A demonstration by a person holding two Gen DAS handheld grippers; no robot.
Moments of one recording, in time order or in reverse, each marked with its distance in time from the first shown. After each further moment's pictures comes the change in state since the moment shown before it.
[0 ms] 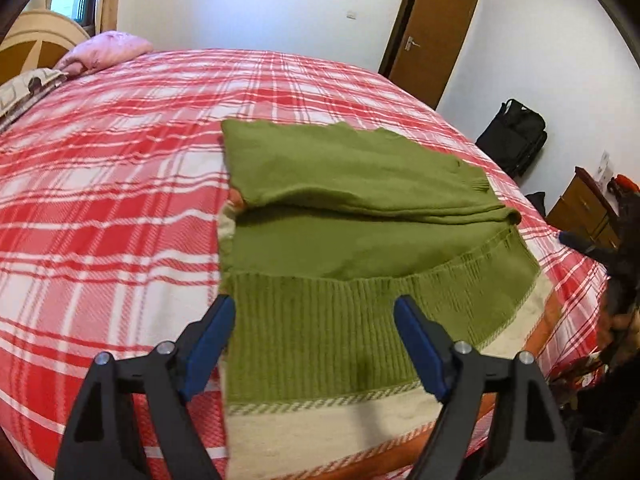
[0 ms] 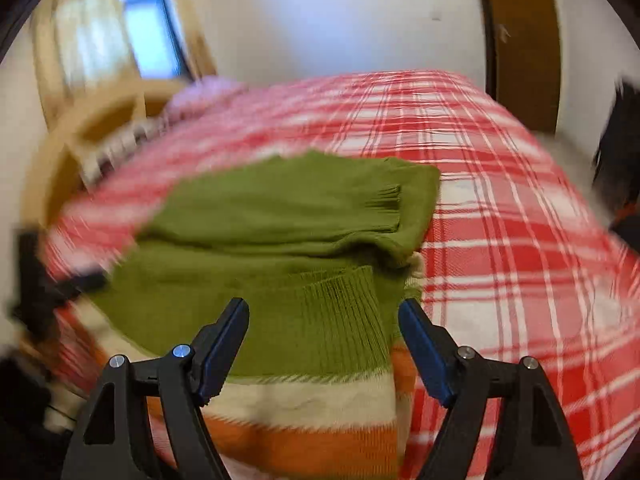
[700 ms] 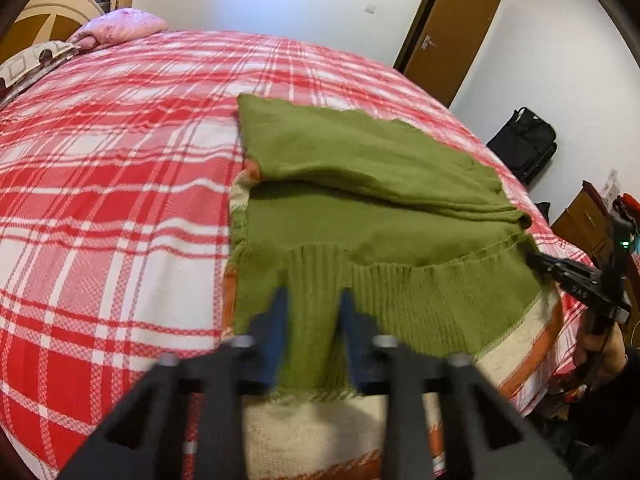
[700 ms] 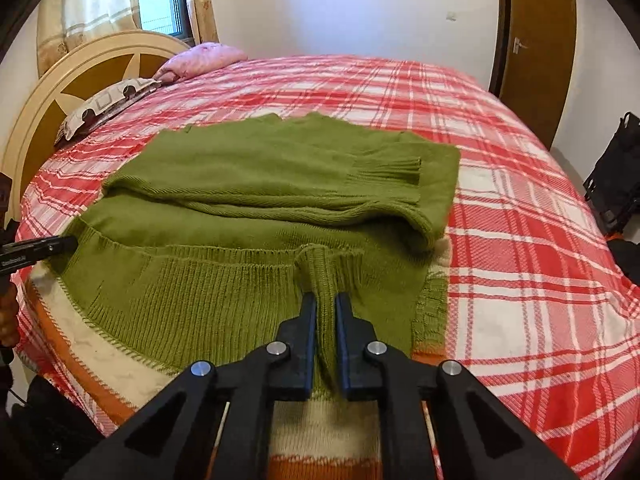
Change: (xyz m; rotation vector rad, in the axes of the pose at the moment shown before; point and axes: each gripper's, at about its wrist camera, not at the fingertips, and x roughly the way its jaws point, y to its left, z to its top) left arm 0.010 0.010 -0.011 -0.074 0.043 0.012; right arm 0.035 0.008 -0.022 -0.072 0.048 -0.076
